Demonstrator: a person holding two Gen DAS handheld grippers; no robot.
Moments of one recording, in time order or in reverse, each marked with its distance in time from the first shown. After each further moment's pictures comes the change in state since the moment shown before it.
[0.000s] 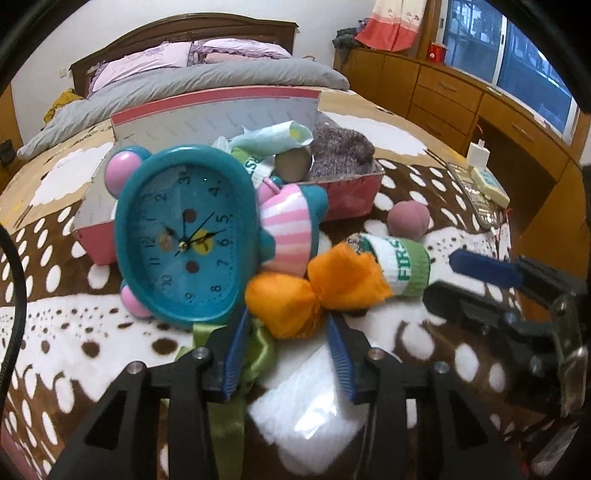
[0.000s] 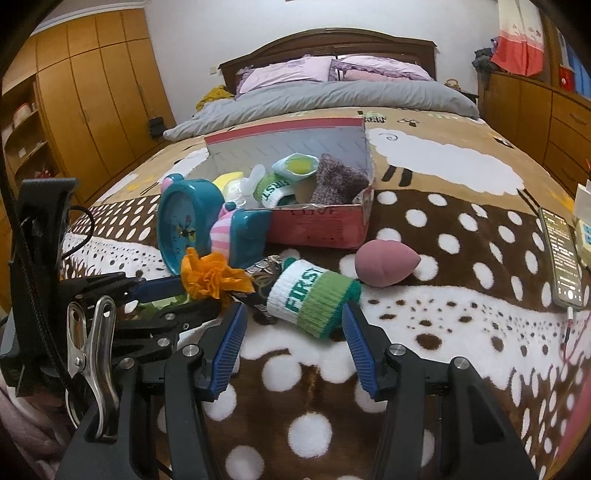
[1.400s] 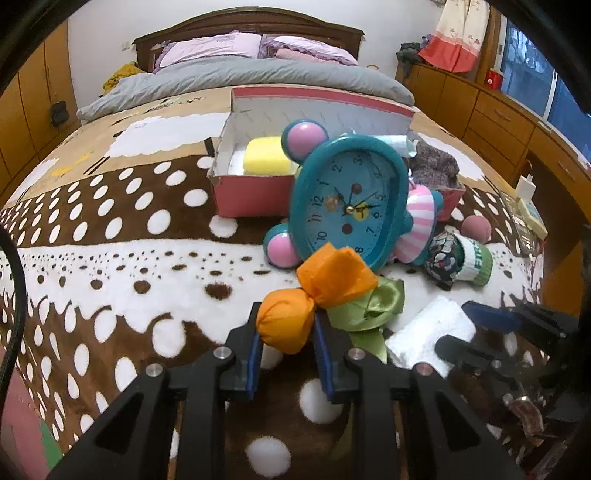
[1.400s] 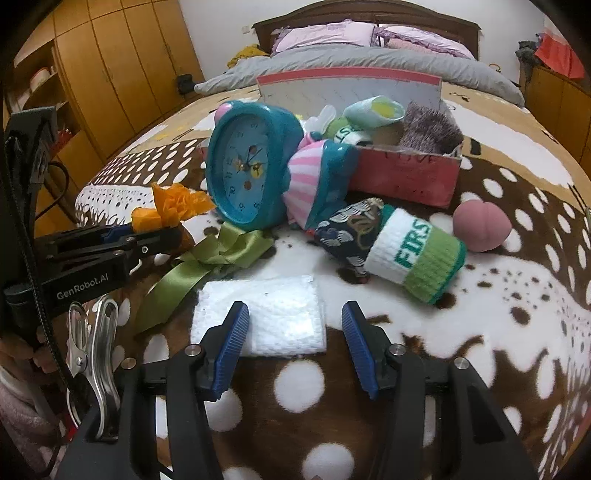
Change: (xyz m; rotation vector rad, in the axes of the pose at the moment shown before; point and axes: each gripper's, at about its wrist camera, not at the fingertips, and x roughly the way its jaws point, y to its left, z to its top) left arm -0.047 0.072 -0.035 -0.163 -0.002 0.159; right arm 0.036 0.056 -0.018 -0.093 0.160 0.091
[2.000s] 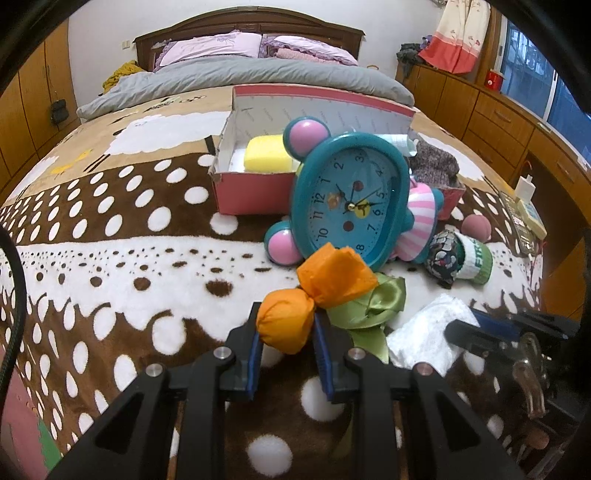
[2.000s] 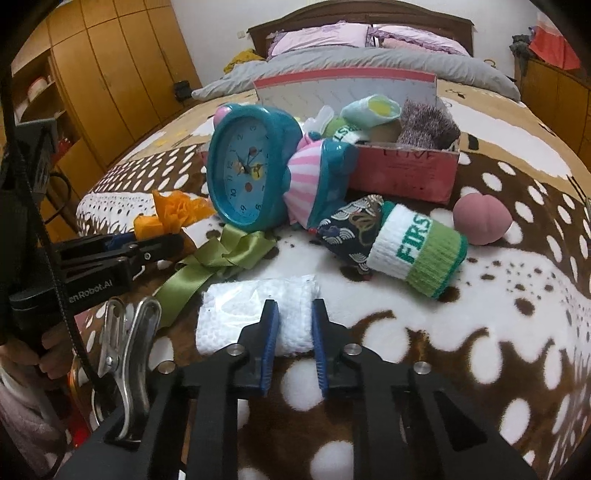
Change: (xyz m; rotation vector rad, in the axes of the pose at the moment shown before) left arm 0.000 0.001 -0.001 -0.002 0.000 -0.002; right arm -0.003 0.000 -0.002 0.026 -0.026 0.005
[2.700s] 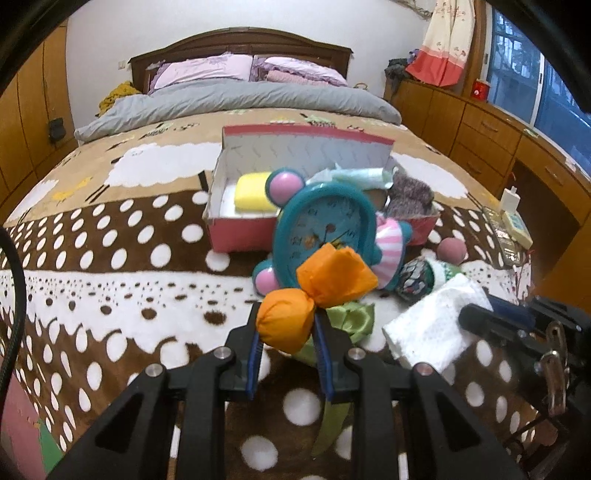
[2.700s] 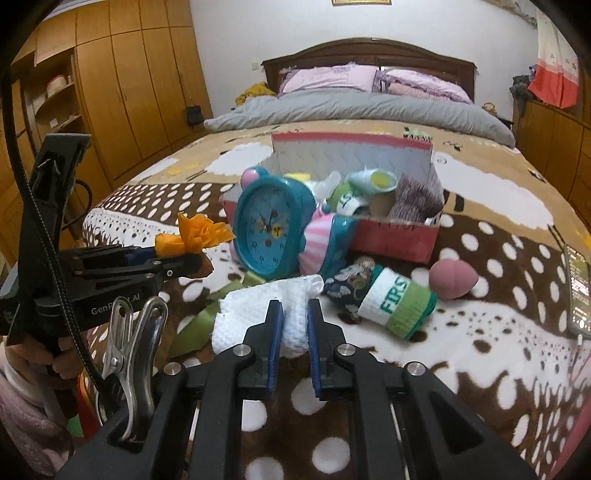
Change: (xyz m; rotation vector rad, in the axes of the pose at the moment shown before) left arm -0.034 -0.014 0.015 0.031 -0.089 -0.022; right arm -0.049 0.014 0.013 -0.071 -0.152 -0.030
